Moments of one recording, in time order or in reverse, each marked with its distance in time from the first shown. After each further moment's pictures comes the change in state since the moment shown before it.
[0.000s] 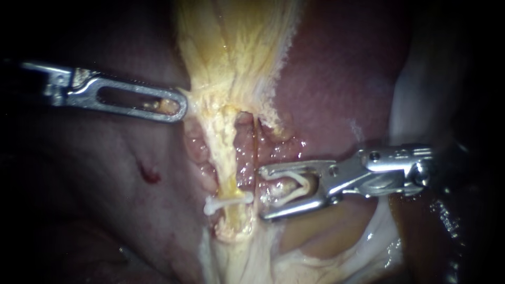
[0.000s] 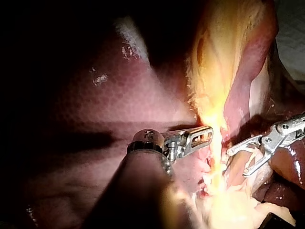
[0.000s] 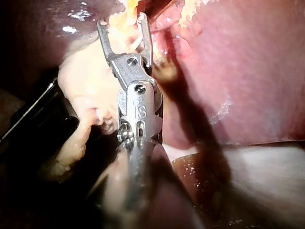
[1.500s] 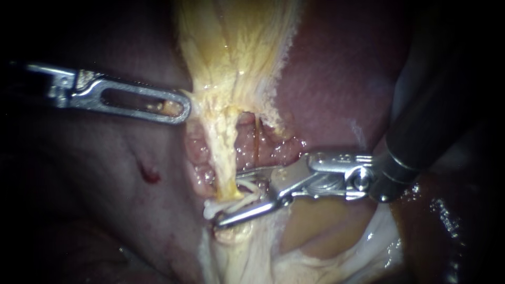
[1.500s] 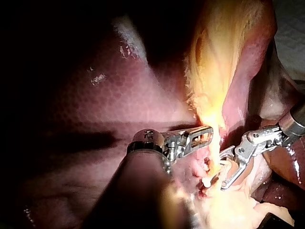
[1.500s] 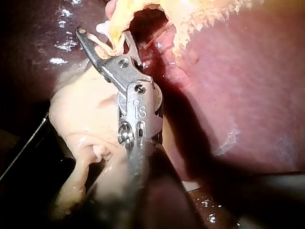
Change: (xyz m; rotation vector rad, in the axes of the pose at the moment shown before) right arm -0.002 0.003 0.008 0.151 0.069 0.011; left arm 0.000 0.000 0.001 -0.002 -0.002 0.001
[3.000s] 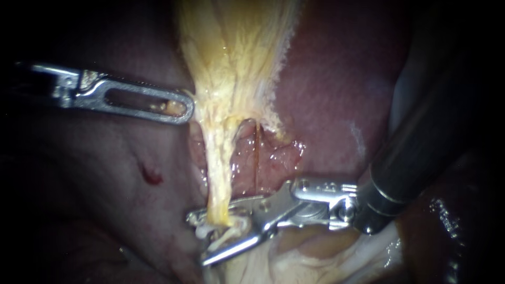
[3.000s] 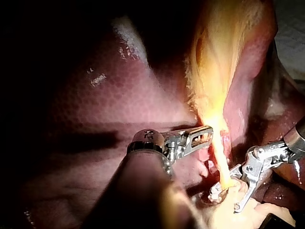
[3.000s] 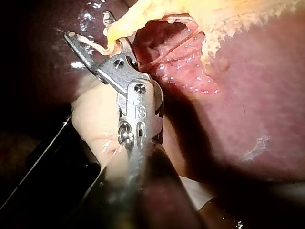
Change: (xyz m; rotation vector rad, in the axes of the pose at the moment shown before) right arm 0.001 -0.005 0.004 0.200 0.050 -0.017; left arm 0.000 0.000 0.000 0.001 0.001 0.001
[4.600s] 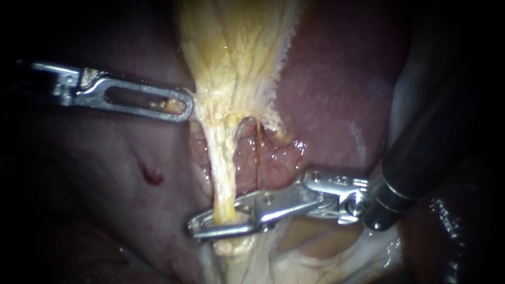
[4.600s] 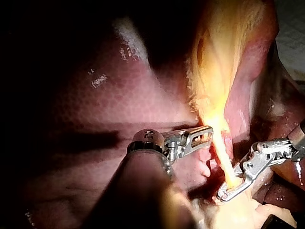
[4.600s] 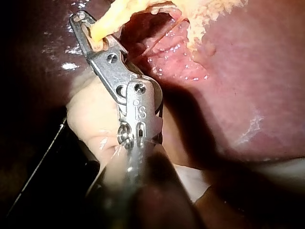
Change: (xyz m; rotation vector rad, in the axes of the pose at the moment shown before) right arm 0.000 0.000 -0.002 -0.031 0.012 0.038; left arm 0.000 0.000 0.000 0.001 0.000 0.000
